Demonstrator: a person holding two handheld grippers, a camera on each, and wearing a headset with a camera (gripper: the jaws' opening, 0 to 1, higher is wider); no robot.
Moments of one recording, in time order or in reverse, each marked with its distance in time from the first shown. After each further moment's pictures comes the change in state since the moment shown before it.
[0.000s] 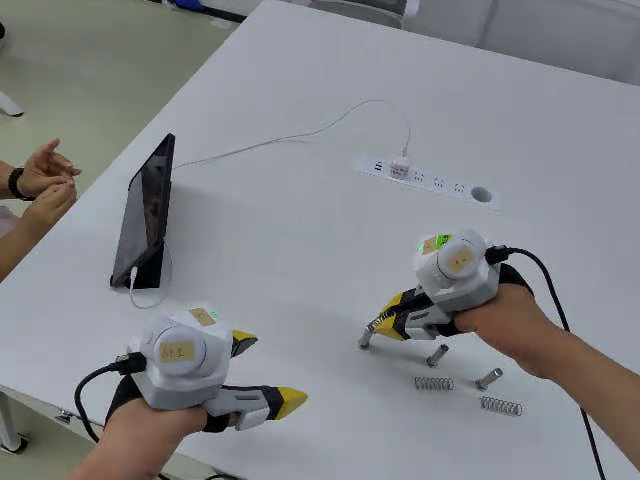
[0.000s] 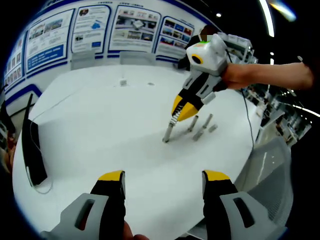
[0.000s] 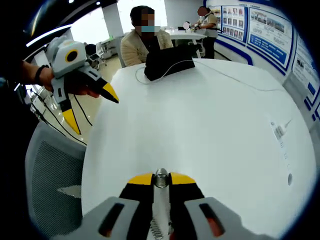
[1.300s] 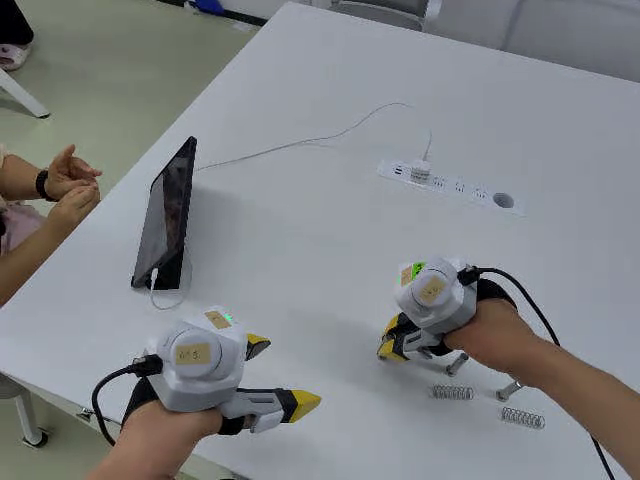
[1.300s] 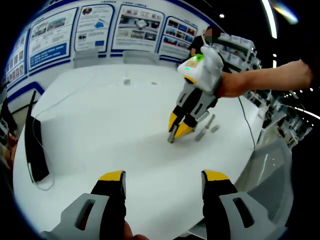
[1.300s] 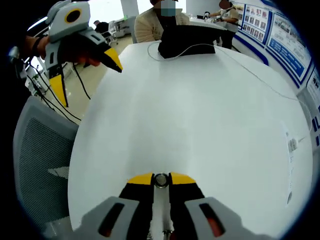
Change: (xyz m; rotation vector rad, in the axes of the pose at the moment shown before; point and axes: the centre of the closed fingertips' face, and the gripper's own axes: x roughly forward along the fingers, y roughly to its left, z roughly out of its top) left arm -0.004 0.005 -0.002 -0.019 0.001 0.018; right arm 0.046 0.008 -0.022 -0.144 0.148 0.041
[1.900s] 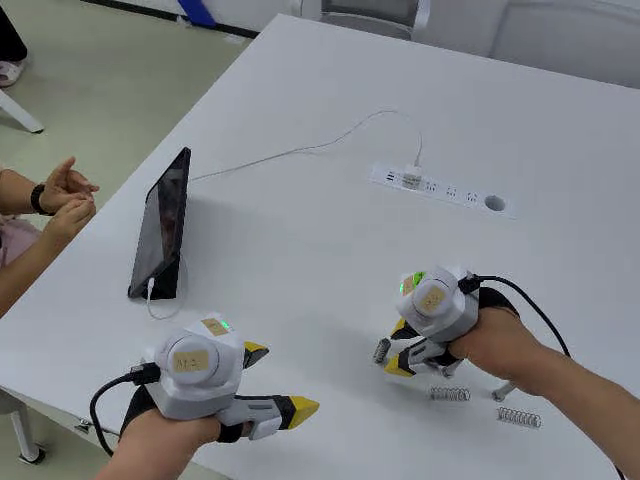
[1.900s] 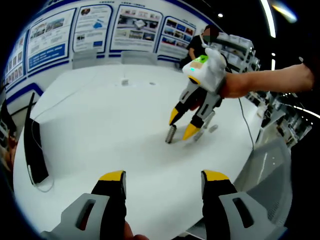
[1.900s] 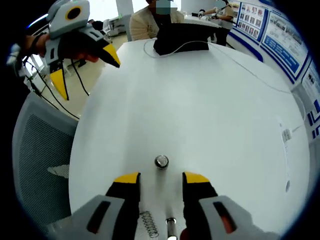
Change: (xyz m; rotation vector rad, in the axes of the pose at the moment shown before) left arm 0.001 -0.006 0.003 0.012 0.001 -0.010; right arm -0.019 0.000 -0.018 0.034 0.015 -0.051
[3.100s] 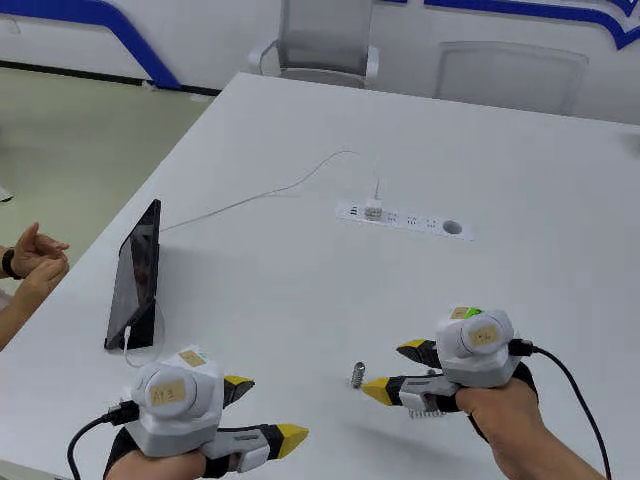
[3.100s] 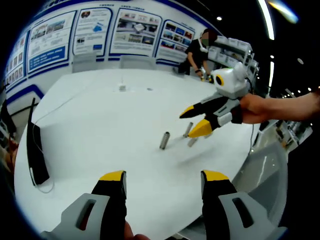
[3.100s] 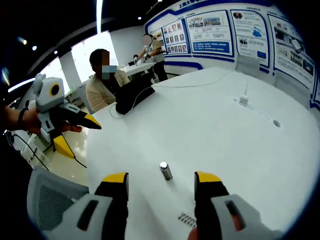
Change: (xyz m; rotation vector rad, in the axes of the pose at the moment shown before) left arm -0.010 -0.013 0.012 -0.002 -0.030 -0.005; right arm -0.056 0.009 0.011 0.540 -0.482 -0.220
